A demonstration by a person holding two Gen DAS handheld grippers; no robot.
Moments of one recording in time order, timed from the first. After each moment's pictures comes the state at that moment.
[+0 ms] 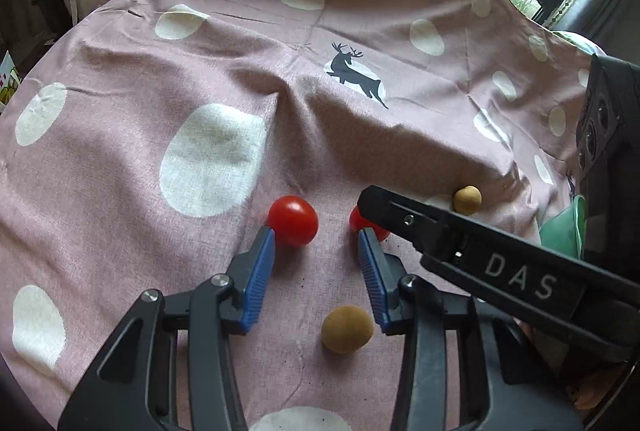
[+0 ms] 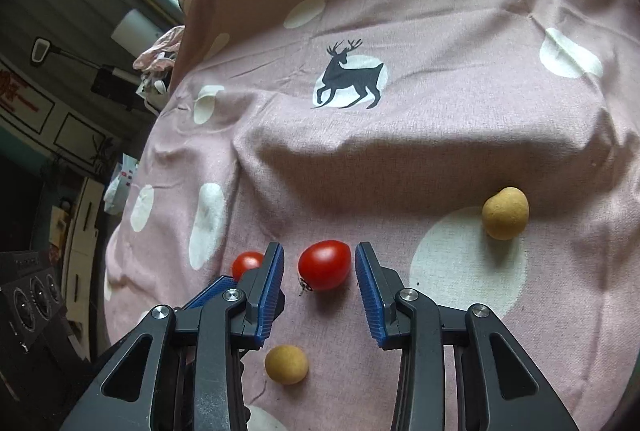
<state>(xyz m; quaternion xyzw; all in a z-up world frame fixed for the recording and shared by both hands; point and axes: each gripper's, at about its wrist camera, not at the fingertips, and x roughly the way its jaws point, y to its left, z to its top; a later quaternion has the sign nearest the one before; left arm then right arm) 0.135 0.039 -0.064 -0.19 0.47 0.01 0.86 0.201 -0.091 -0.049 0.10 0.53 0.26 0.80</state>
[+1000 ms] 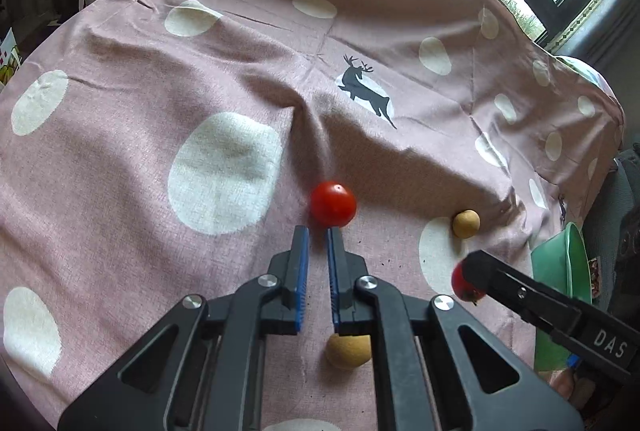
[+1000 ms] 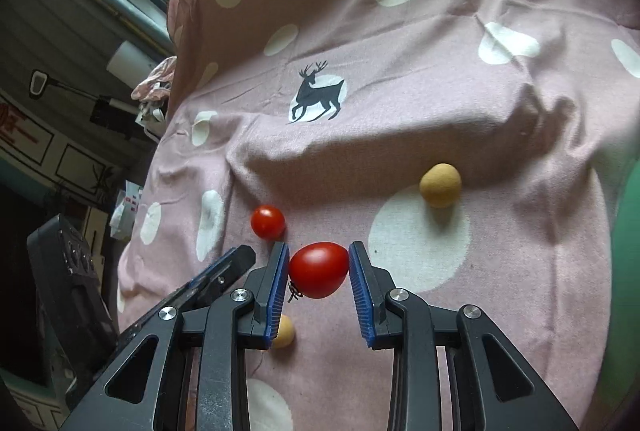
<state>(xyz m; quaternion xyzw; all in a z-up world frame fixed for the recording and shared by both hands) 0.135 0.053 -0.057 -0.23 0.45 0.01 0.86 0.169 -0.146 -0.025 0.15 0.51 0.23 0.82</state>
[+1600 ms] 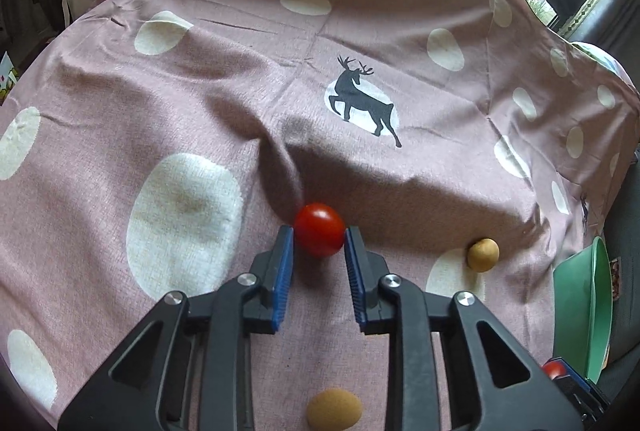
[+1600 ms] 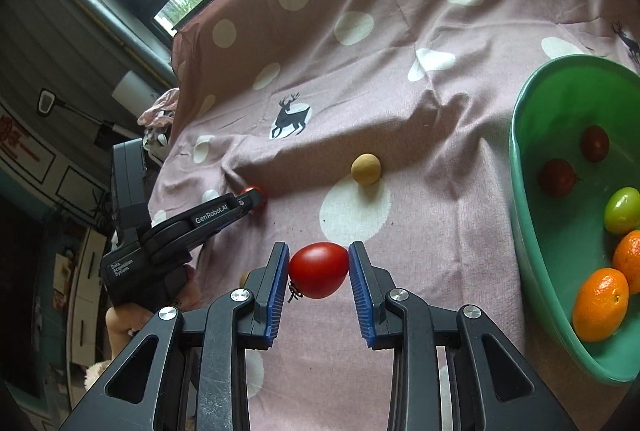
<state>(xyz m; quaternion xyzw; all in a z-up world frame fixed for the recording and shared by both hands) 0.181 0.036 -0.066 -0.19 0.46 0.03 0.86 0.131 -0.194 -0.010 0.17 0.46 0.22 0.84</state>
